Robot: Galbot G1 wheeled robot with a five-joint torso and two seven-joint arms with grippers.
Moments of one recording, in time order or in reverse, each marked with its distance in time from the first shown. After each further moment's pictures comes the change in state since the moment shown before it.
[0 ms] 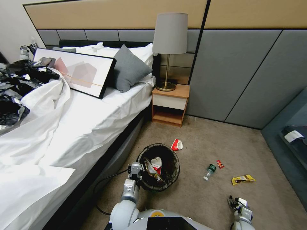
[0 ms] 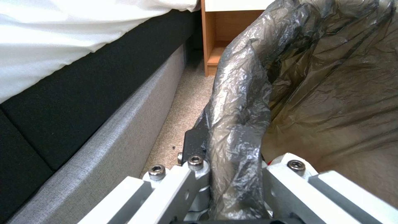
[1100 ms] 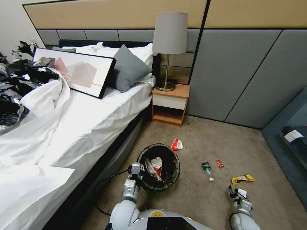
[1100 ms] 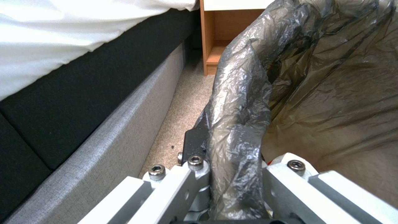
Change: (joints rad) left arm 0.002 -0.005 0.002 0.004 0.007 0.001 0.001; right arm -0.082 0.028 -0.033 0.378 -0.015 0.079 0.030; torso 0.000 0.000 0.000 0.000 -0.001
